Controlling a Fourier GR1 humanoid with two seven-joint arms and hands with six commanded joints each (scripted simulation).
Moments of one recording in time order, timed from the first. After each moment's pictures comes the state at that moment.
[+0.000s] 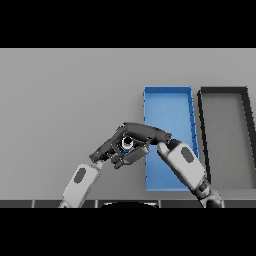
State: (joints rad) left arm -0.19 -0.01 -0.41 -1.60 -0.03 -0.36 -0.02; right arm -0.59 -0.15 0.38 -1.76 -0.37 0.58 0.32
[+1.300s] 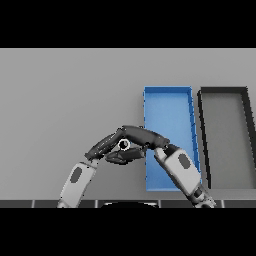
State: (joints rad) left arm -0.18 0.00 -0.35 -1.61 -0.13 -0.43 0.05; right arm -0.53 -0.07 0.38 -1.81 -0.26 0.54 0.34
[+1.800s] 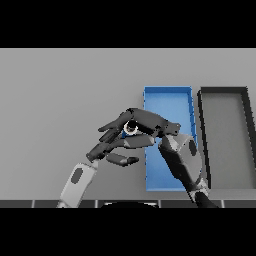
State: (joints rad) left arm -0.18 0.00 -0.37 -1.61 -0.15 -0.41 0.08; right arm -0.73 -0.03 0.18 -1.84 -0.64 0.45 0.59
